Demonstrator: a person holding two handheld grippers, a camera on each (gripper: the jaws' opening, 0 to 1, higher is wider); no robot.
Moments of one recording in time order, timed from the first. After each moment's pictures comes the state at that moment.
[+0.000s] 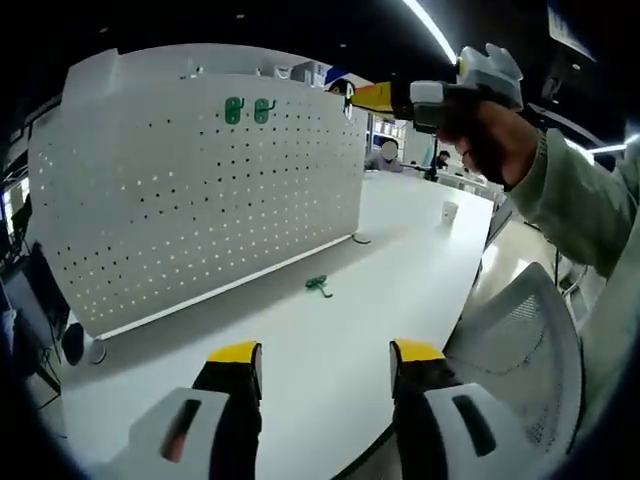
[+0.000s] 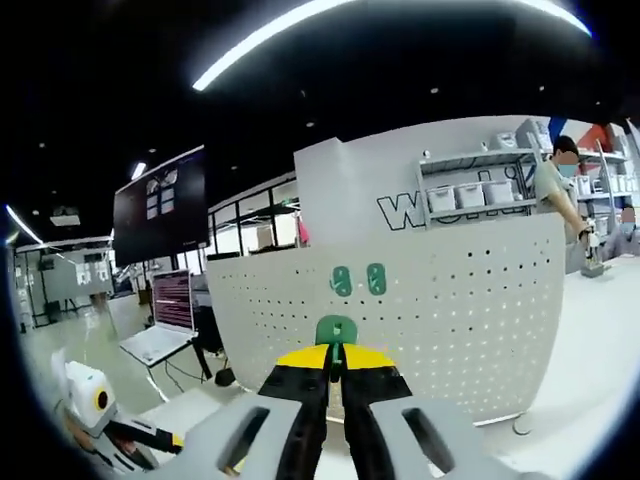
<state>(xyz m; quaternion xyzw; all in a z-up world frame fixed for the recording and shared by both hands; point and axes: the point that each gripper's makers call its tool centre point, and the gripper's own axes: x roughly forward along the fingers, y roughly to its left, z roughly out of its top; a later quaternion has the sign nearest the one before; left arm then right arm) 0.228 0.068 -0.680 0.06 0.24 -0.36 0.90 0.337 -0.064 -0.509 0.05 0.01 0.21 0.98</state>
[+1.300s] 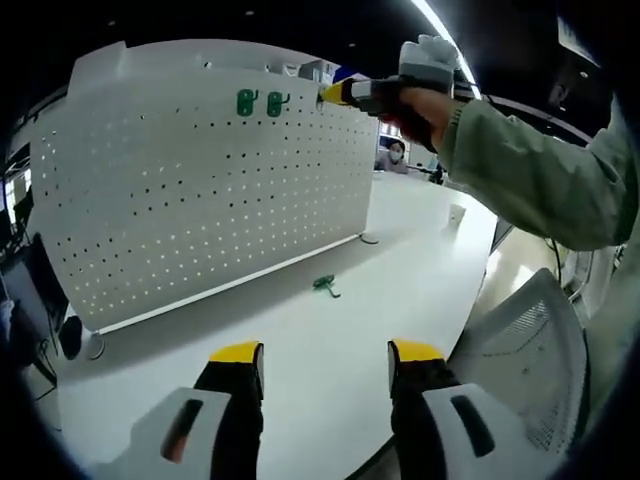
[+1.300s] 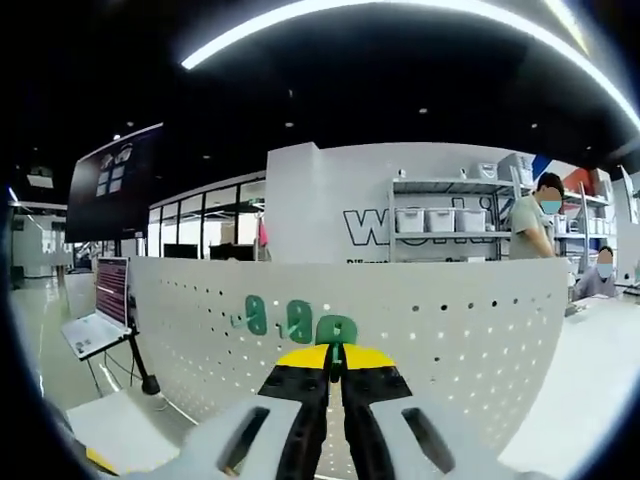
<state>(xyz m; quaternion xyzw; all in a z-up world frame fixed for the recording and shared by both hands) 0.243 0.073 -0.688 0.05 0.24 -0.35 0.90 0.451 -0.099 -0.501 0.00 0.00 0.13 0.99</state>
